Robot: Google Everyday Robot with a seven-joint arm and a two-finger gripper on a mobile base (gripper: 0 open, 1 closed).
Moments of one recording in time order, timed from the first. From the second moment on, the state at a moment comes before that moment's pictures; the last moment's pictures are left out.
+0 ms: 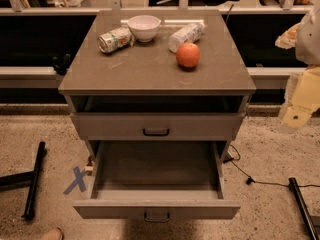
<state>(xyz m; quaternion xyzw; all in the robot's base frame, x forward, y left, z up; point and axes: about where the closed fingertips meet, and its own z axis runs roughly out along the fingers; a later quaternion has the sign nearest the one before) 0.438 -0.216 0.977 -0.60 0.78 -0.04 0.16</state>
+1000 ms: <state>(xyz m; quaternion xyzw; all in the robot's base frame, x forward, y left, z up) 0.422 -0.199 0.918 -0.57 0.80 0.07 0.15</state>
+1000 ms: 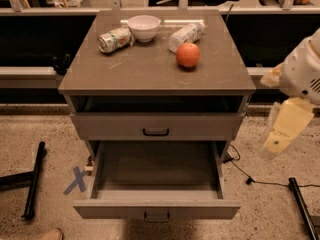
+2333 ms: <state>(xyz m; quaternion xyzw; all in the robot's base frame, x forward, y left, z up) 0.366 -0.176 0.773 -0.53 0.82 0.18 0.09</state>
